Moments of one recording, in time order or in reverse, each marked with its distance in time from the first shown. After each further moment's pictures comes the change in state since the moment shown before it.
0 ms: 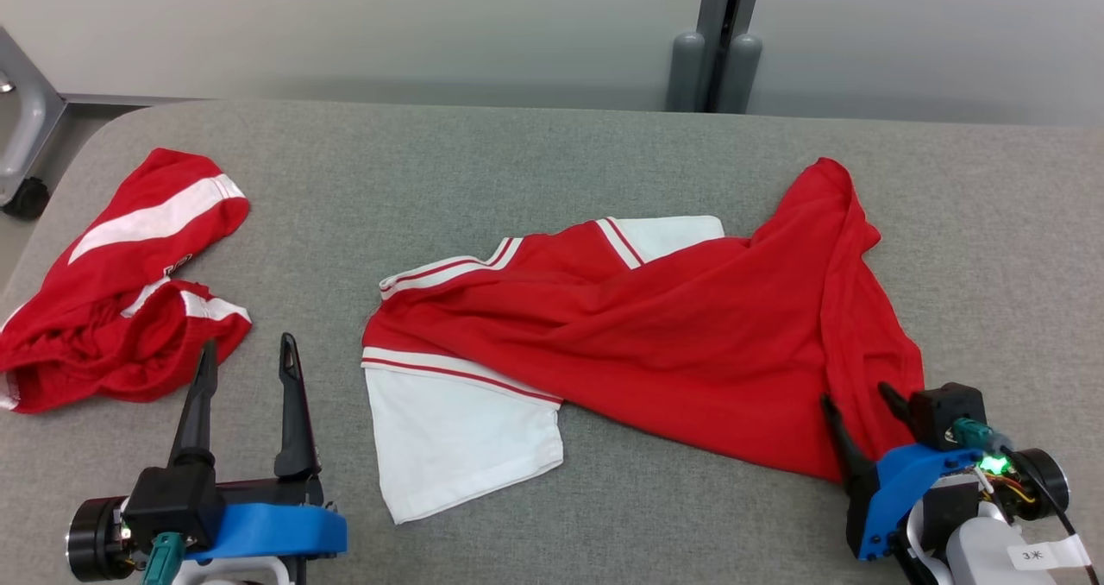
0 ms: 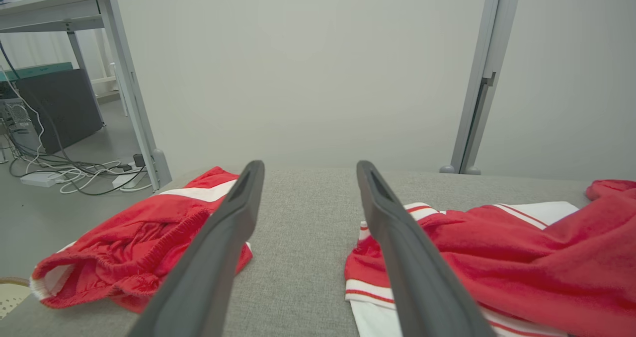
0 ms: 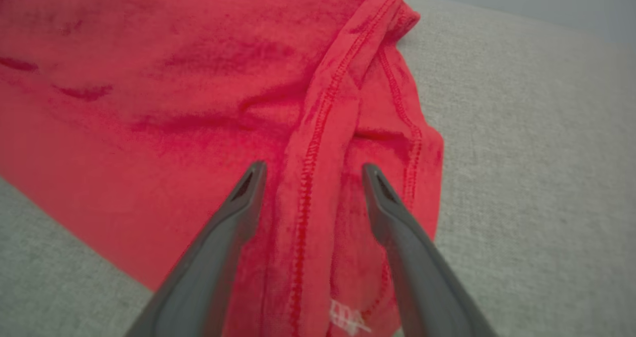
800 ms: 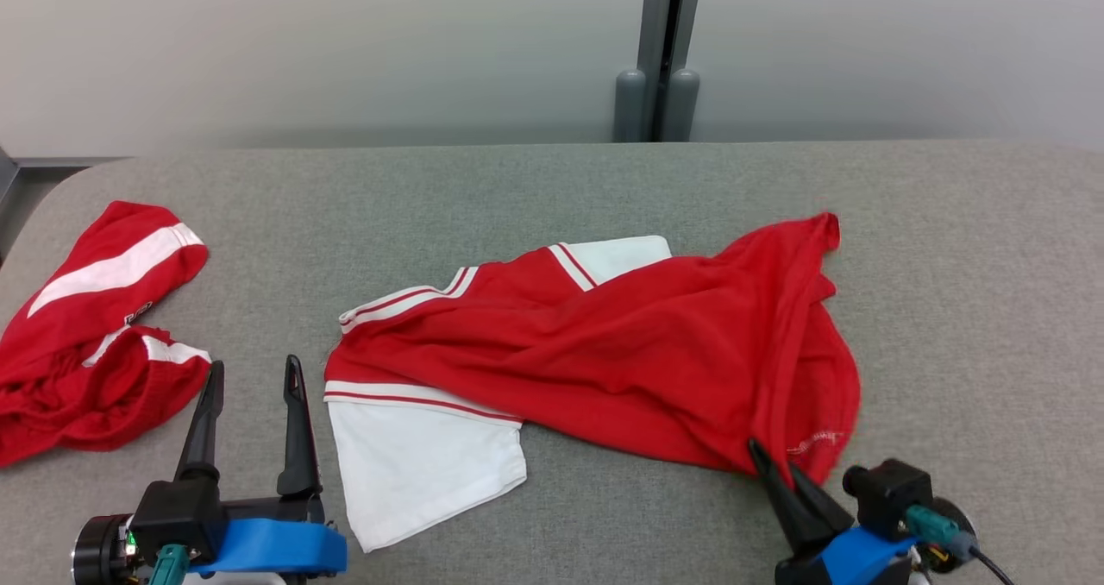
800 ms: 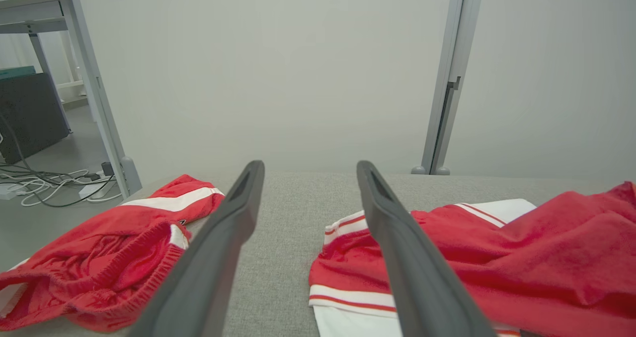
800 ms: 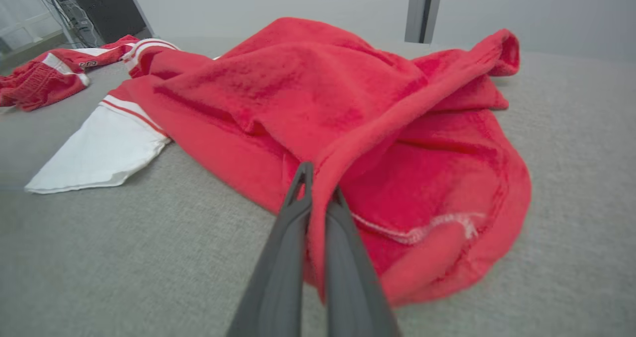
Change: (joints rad) left arm 0.020 -0.007 0.015 0.028 0.011 -0.026 0.000; right arm 0.131 -0.025 0.267 -0.165 0.209 0.000 -0.157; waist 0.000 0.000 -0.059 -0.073
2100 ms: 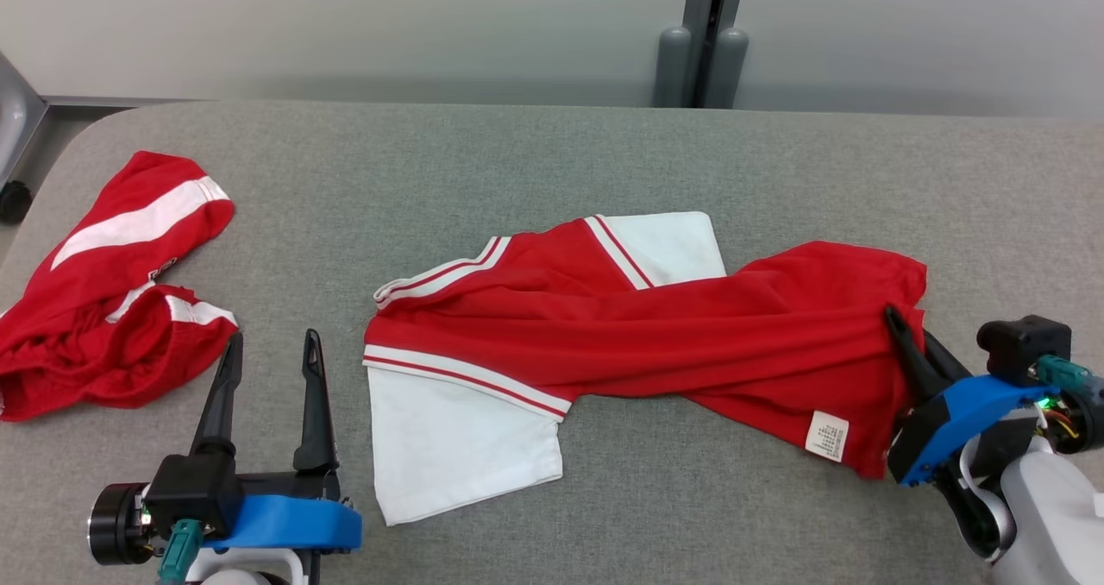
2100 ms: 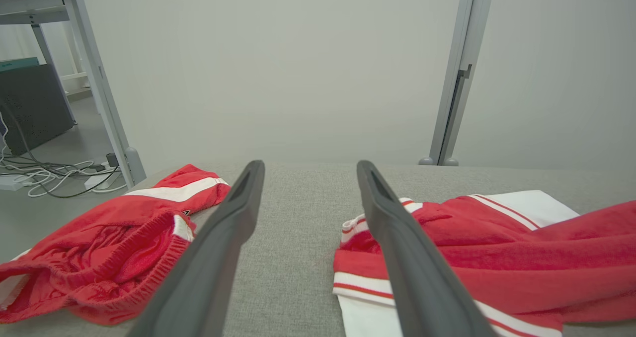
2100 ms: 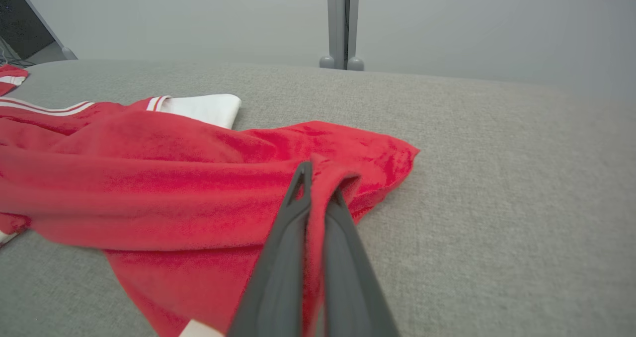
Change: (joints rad) left arm -0.044 -0.003 -0.026 0.008 0.002 -0.010 0.000; right arm -0.200 -0.123 -0.157 0.107 0.091 0.000 0.088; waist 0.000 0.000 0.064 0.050
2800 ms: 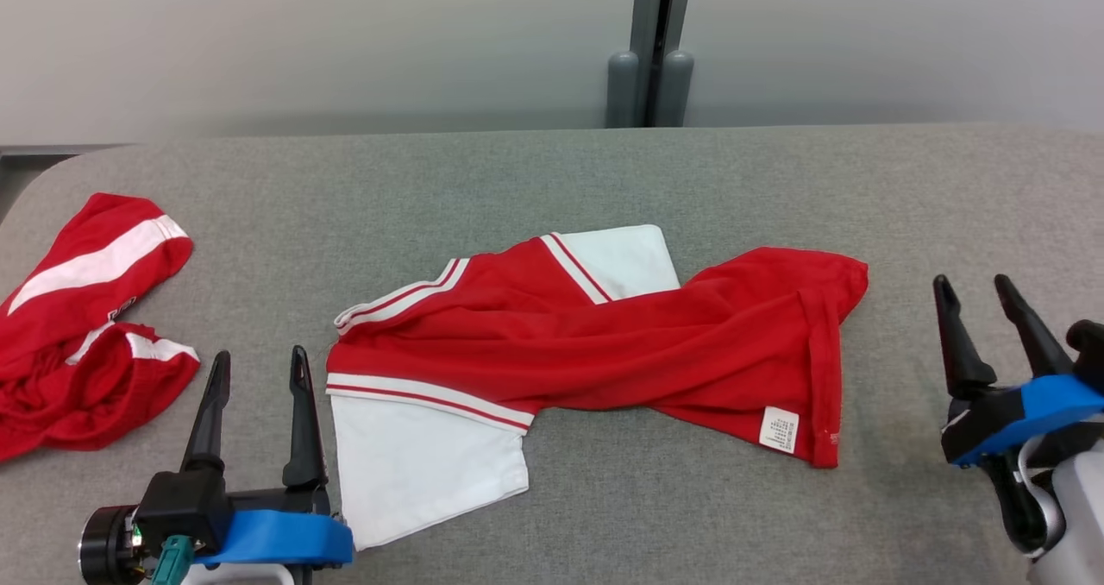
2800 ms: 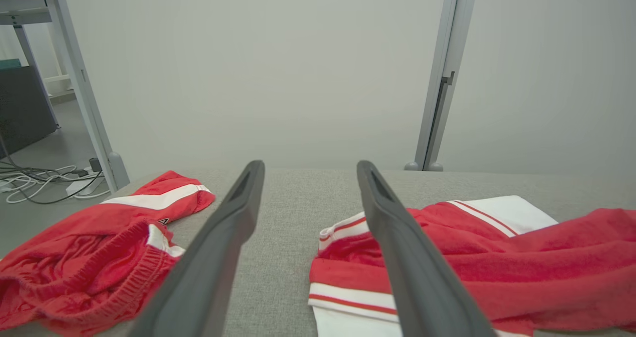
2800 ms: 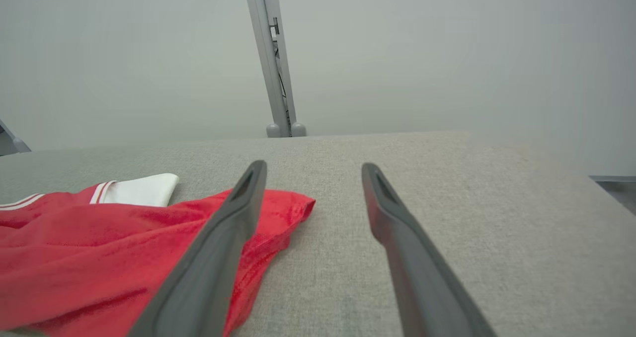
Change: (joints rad) left arm 0.017 -0.001 0.015 0.003 -0.010 0.014 0.000; right arm -0.071 -0.035 -0.026 0.139 0.081 0.000 -0.188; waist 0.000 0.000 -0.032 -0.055
